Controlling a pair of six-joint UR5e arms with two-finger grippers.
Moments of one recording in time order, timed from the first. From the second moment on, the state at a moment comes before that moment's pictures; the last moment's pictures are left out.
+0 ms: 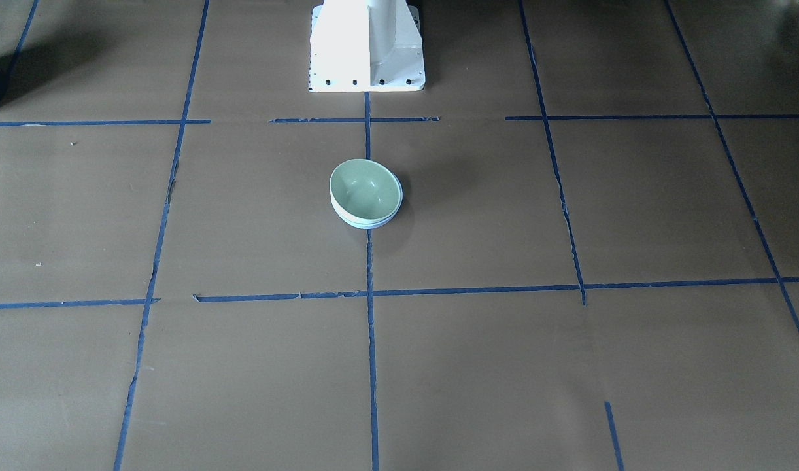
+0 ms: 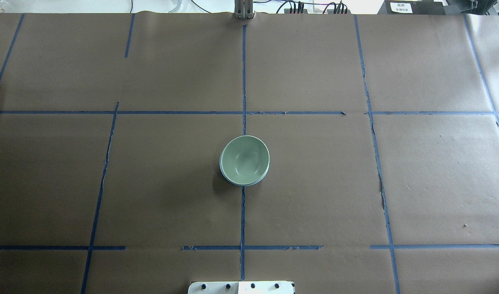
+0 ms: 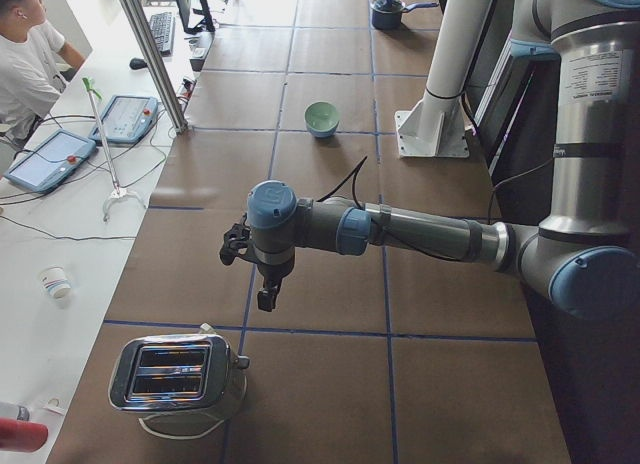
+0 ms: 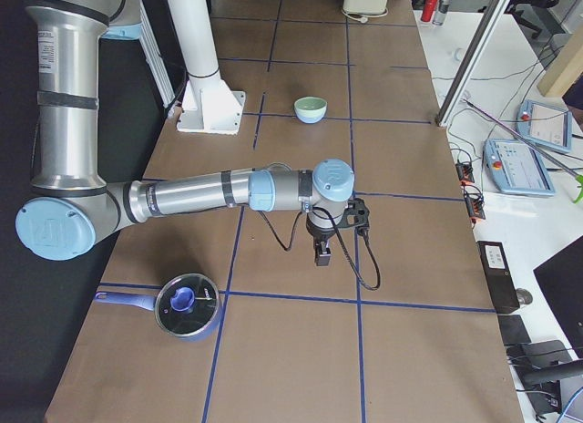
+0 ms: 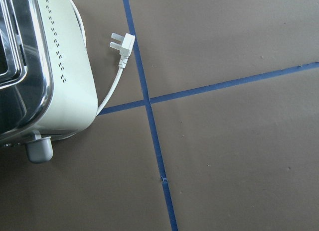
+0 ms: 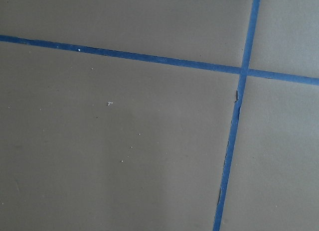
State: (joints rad) left arm -1.55 -1.53 -1.77 -1.56 -2.35 0.11; right arm 1.48 -1.64 1.83 -1.71 2.41 -0.05
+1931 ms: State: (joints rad) left arm -1.51 -1.53 -1.75 -1.55 -2.35 0.10; right arm 1.46 -1.65 1.82 -1.68 2.42 -0.05
